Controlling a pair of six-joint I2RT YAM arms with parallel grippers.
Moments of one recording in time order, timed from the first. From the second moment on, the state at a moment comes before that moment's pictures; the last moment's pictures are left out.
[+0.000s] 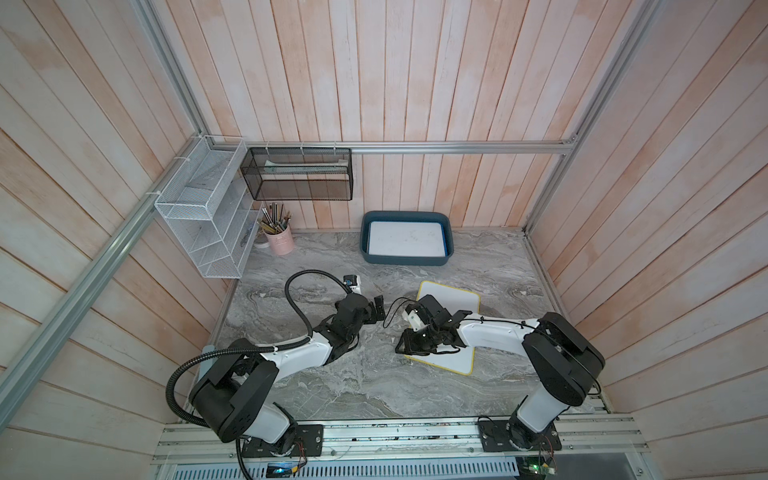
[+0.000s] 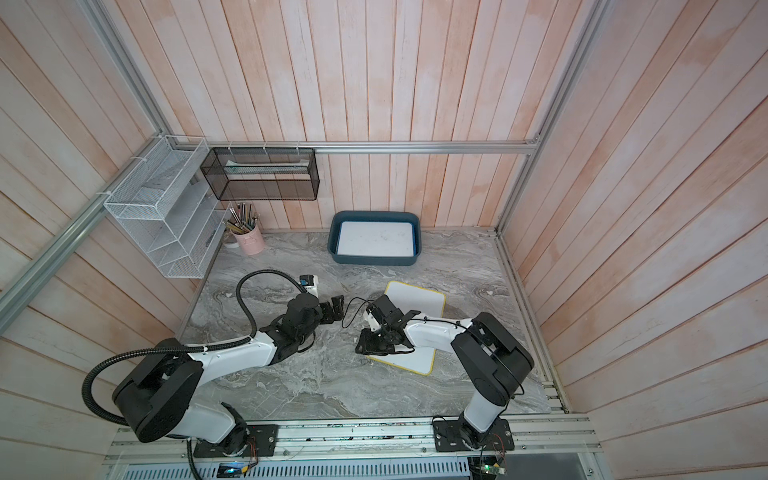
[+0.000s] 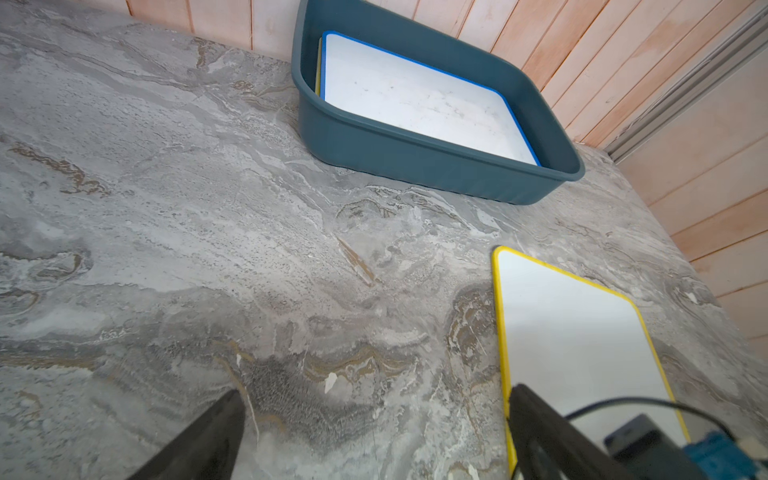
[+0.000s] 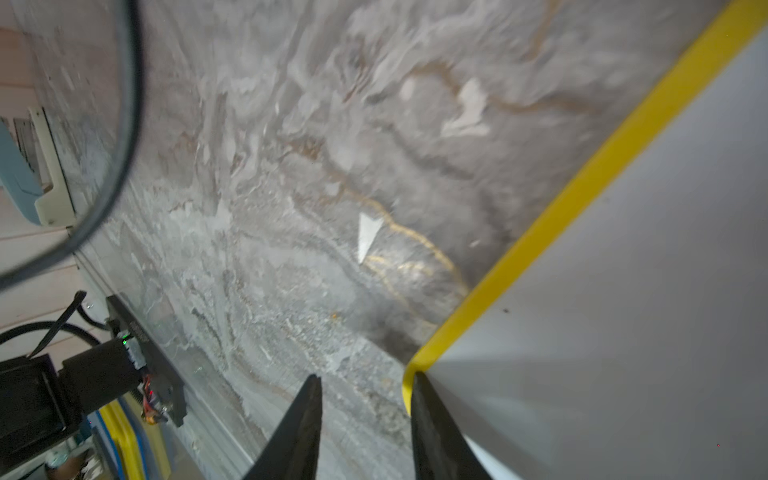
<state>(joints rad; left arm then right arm) -0.66 1.48 0.65 0.33 -0.28 -0.53 0.79 1.69 0.86 -0.28 -0.44 0.69</state>
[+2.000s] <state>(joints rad) -0.60 1.90 0.90 0.32 0.53 -0.49 0.06 1.50 0.51 0.03 -0.66 0.67</state>
